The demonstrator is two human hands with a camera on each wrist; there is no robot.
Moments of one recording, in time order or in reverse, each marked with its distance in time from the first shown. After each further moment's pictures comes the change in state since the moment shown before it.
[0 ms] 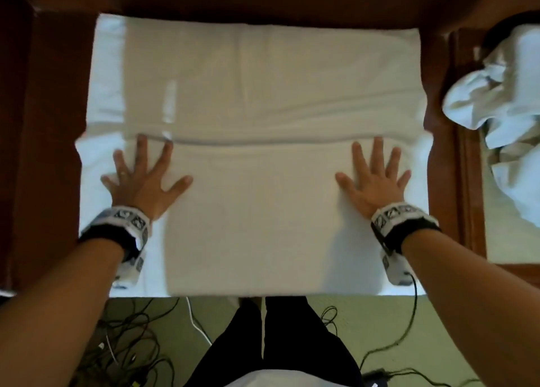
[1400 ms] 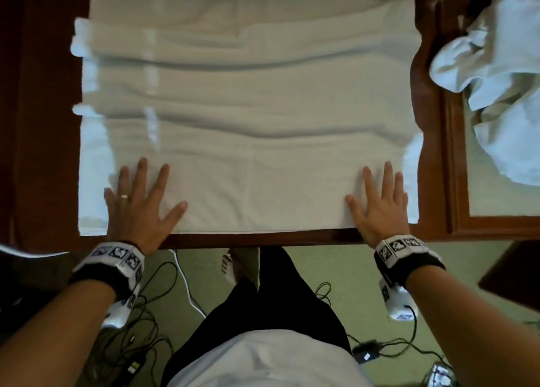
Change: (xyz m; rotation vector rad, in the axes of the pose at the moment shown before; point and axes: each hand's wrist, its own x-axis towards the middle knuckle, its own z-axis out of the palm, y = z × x) left_hand -0.102 -0.052 0.075 0.010 0.059 0.196; right_hand -0.113 0.036 0.081 0.053 0.148 0.046
